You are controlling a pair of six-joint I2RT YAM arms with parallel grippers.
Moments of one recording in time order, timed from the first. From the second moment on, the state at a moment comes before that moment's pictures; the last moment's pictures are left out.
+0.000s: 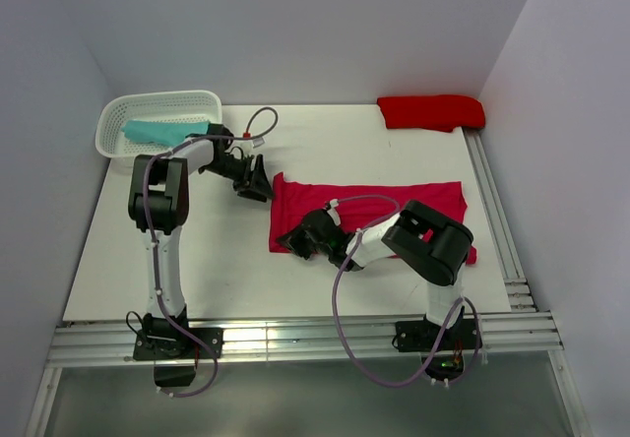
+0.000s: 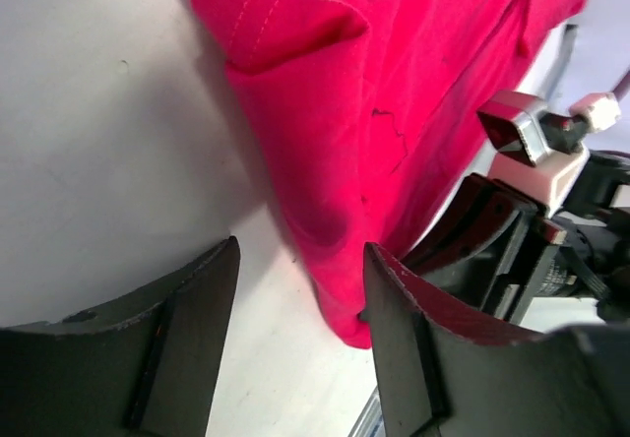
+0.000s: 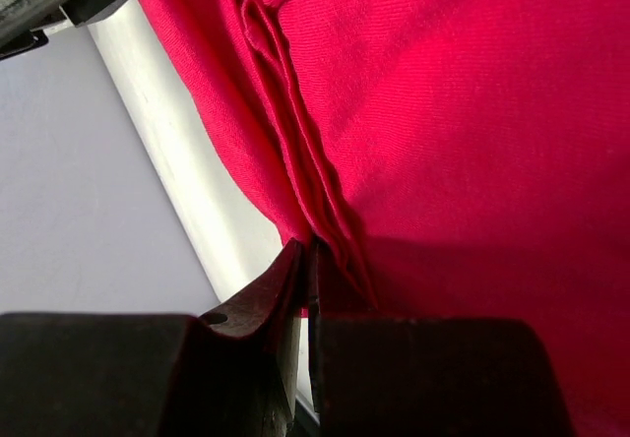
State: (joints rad) left arm -0.15 2.25 1.63 -0.76 0.93 0.07; right arm 0.92 1.87 0.73 0.52 0.08 1.56
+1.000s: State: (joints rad) left arm -0.31 2.22 1.67 -0.75 0.56 -0.08; right arm 0.97 1.78 0.86 0.14 0.21 1.45
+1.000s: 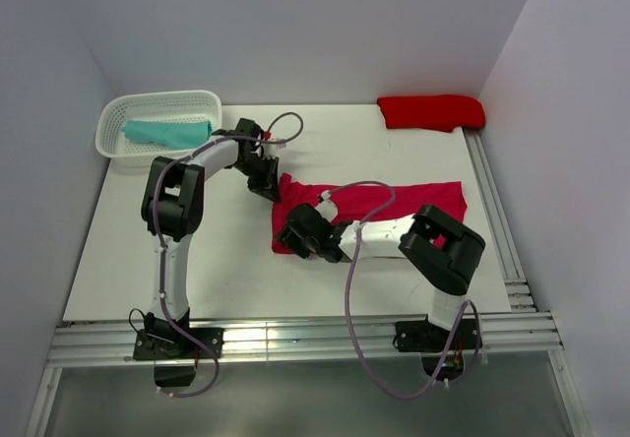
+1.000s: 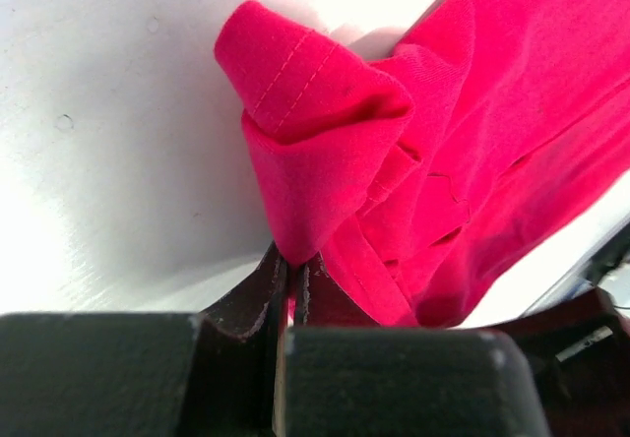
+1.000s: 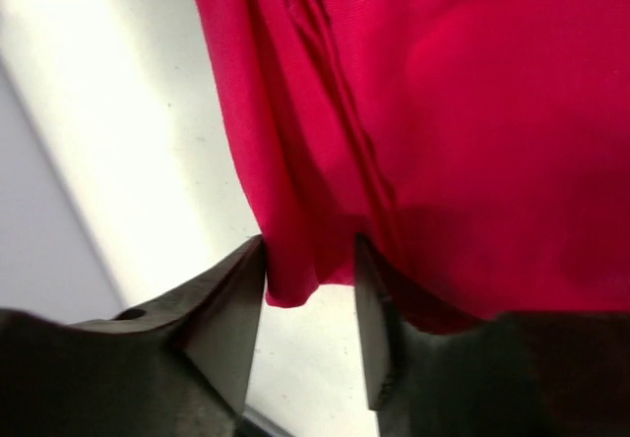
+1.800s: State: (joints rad) left arm -0.35 2.22 1.74 -0.84 0.40 -0.04; right arm 1.06 2.09 1.65 -0.59 0.59 1.14
